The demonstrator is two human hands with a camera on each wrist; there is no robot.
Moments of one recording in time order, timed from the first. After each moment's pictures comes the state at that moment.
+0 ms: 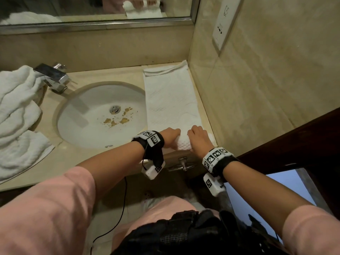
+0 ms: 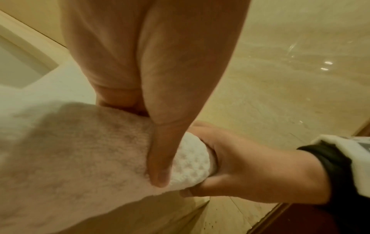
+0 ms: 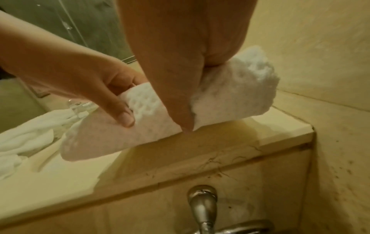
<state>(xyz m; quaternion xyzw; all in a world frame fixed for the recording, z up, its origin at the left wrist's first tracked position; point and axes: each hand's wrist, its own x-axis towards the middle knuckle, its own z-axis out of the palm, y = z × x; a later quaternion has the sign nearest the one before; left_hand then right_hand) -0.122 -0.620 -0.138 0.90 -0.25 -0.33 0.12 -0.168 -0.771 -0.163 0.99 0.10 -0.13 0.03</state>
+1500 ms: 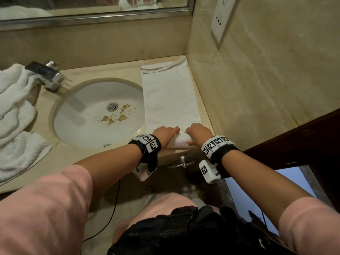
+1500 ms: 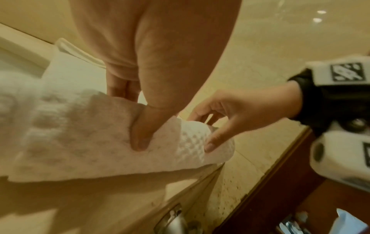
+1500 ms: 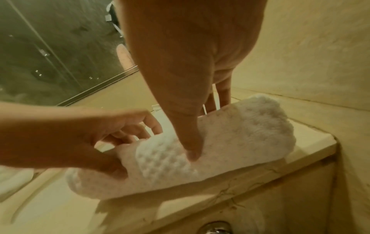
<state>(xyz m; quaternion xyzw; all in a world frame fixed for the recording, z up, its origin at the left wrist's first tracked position) -0.123 -0.606 -0.164 0.91 -0.33 -0.23 0.02 -0.139 -0.783 -0.167 0.97 0.08 -0.23 -0.02</state>
